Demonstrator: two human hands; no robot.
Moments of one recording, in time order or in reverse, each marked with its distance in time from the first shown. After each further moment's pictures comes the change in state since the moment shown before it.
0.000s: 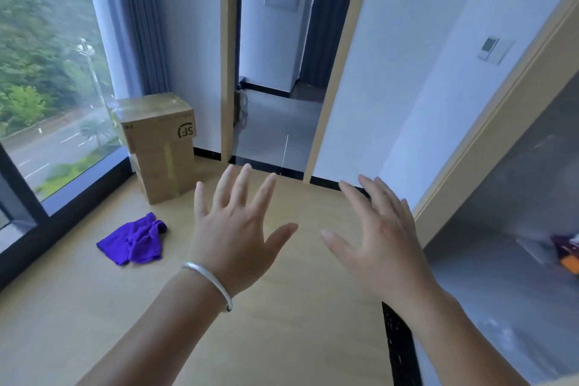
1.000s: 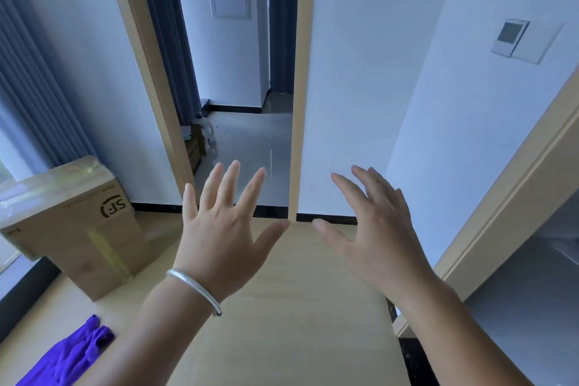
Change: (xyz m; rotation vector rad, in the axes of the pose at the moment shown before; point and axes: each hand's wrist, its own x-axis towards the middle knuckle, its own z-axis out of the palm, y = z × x) left_hand 0.461 0.088 0.138 0.013 0.018 0.122; right_hand 0.390 0.255 0.097 0.099 0.089 0.110
